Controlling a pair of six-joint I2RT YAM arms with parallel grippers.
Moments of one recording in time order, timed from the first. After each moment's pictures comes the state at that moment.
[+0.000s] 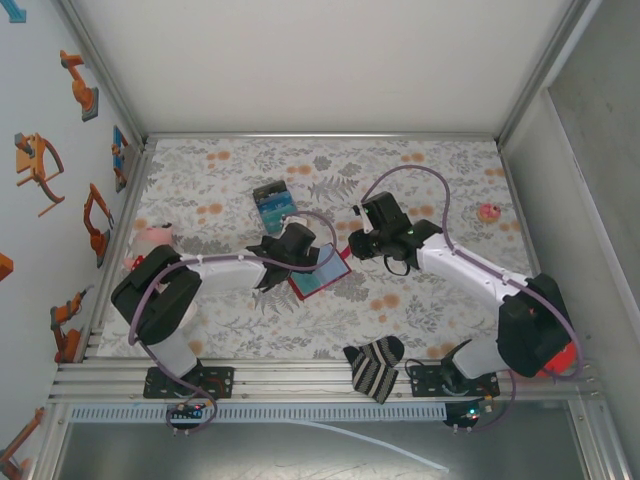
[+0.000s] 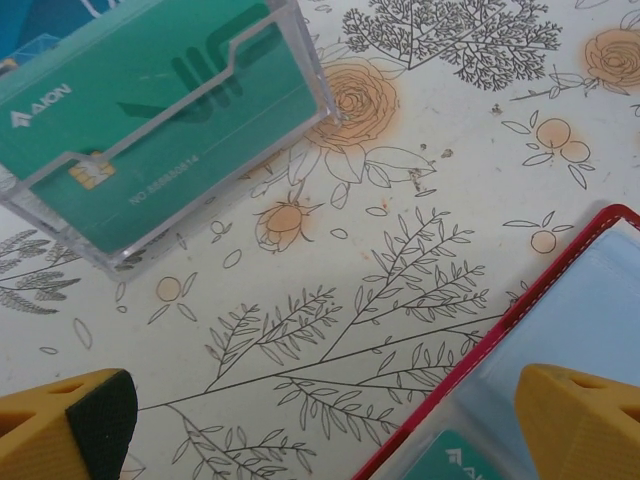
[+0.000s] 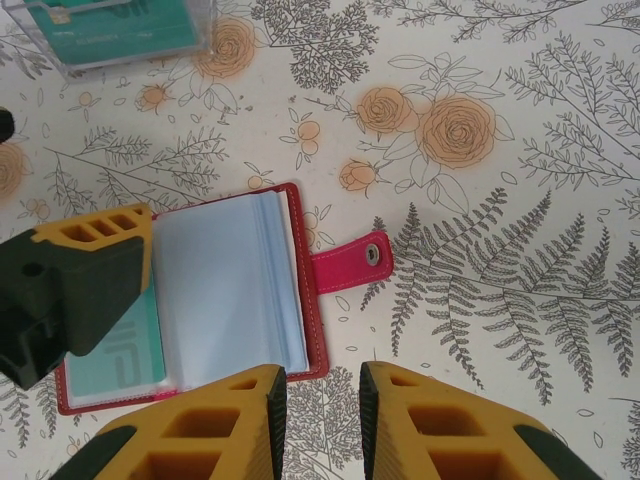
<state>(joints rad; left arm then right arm) -0.87 1.70 0.86 -0.10 -0.46 -0.38 0.63 1.42 0.99 -0.50 -0.04 0.29</state>
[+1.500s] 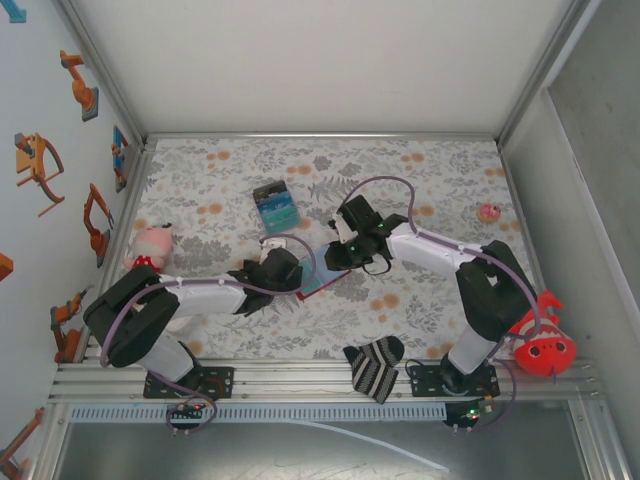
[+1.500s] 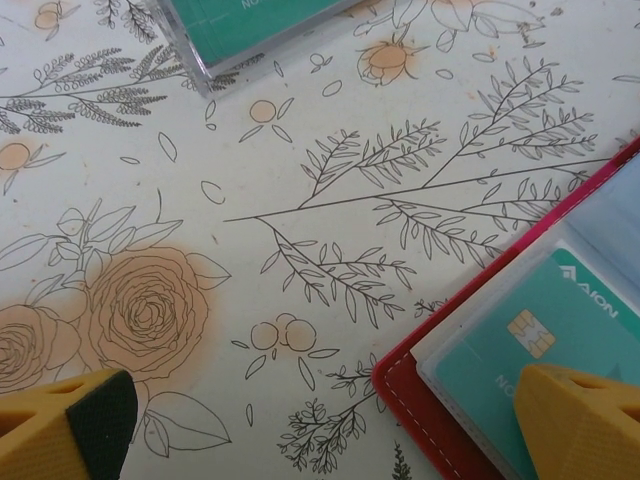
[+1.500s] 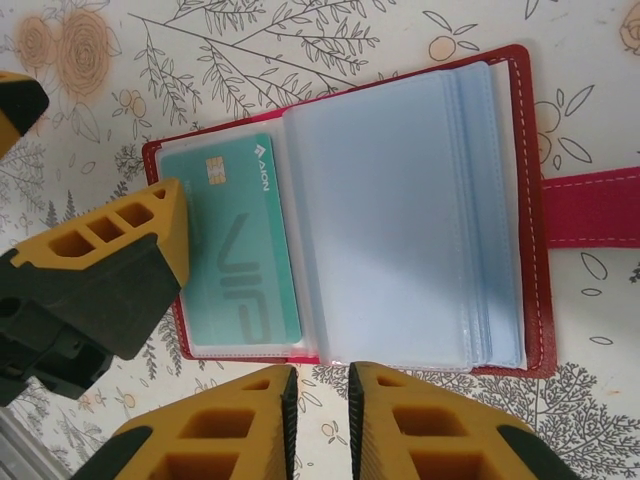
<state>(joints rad) -0.90 1.53 0.59 -0.01 -0.50 -0.53 0.68 1.68 1.09 -0.53 -0.34 0.39</state>
